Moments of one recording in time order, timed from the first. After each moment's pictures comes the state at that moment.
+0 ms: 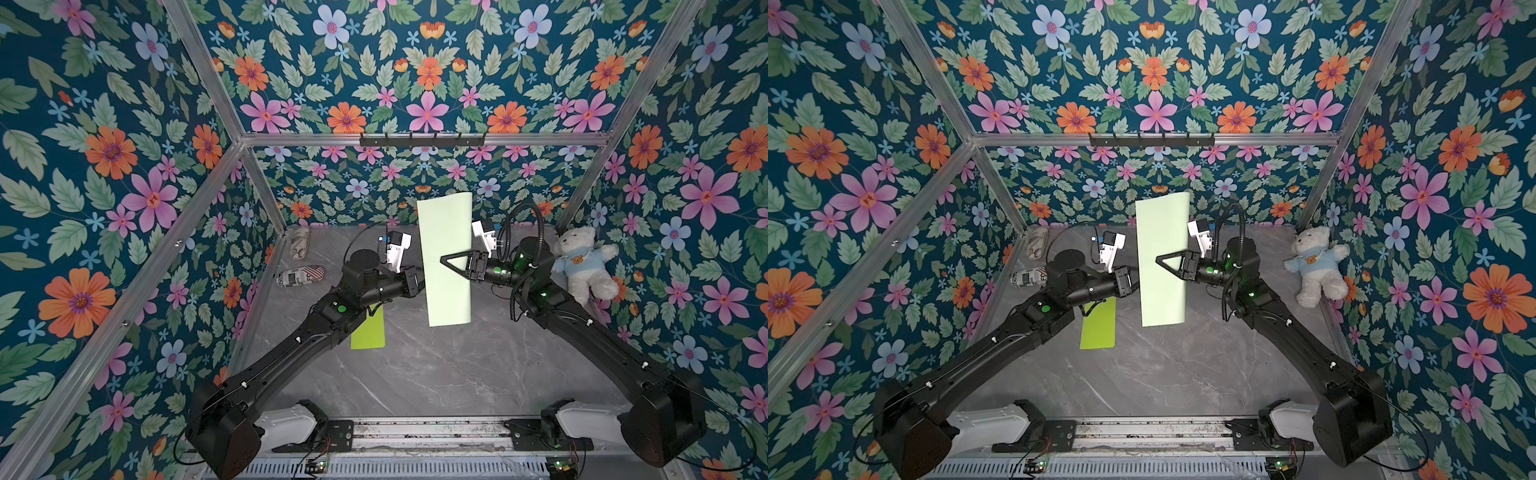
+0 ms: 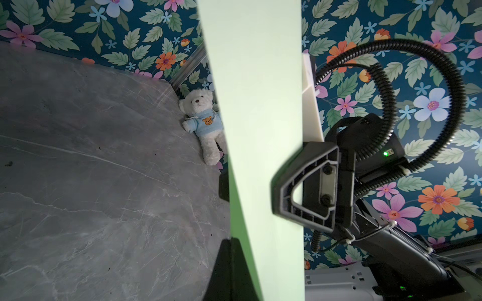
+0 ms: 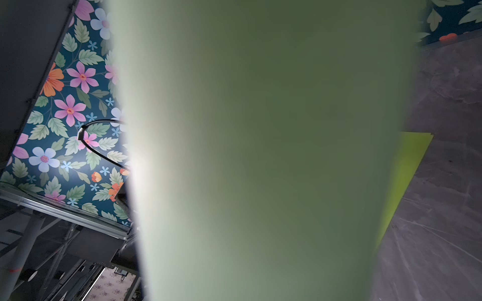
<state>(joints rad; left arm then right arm) -0.70 1.22 1.03 0.05 0.49 -0.78 0.48 1.28 1.00 0.30 -0.84 0.98</state>
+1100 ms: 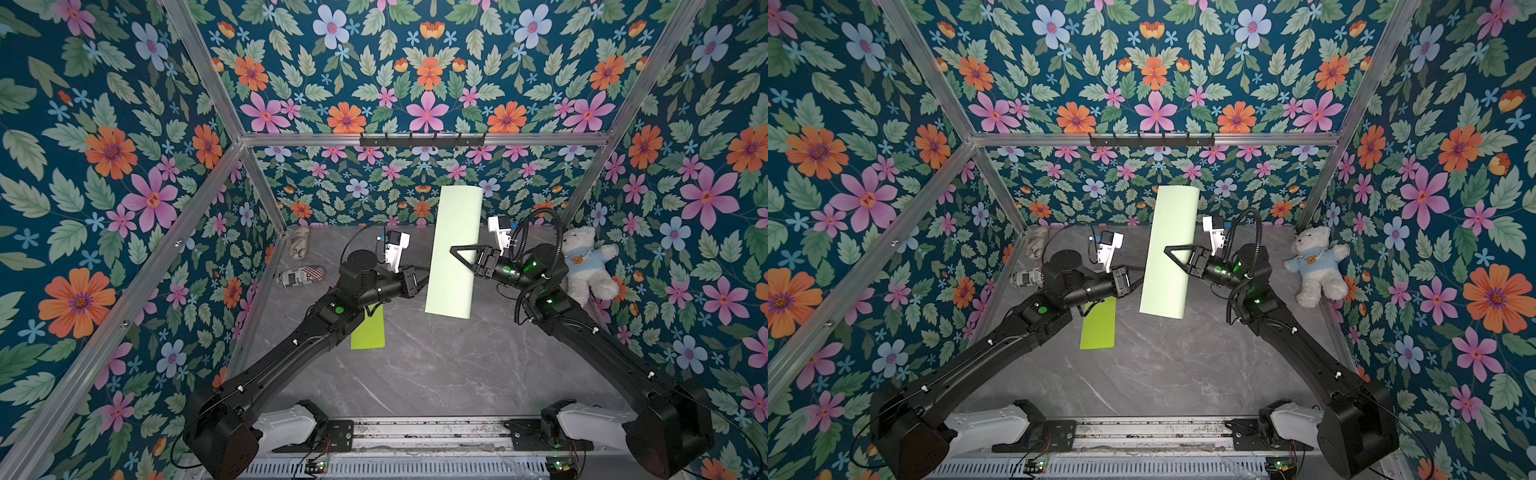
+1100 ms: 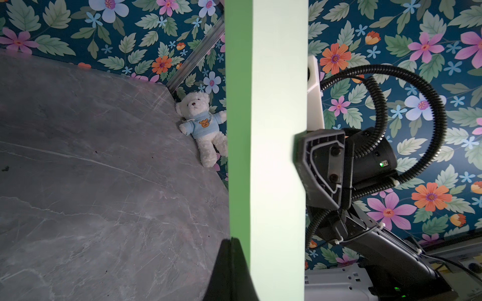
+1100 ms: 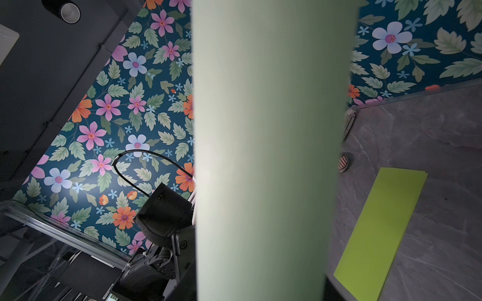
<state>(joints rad) -0.70 1.21 1.03 0.05 0.49 -0.78 0.44 1.22 0.95 0.43 -0.74 1.05</state>
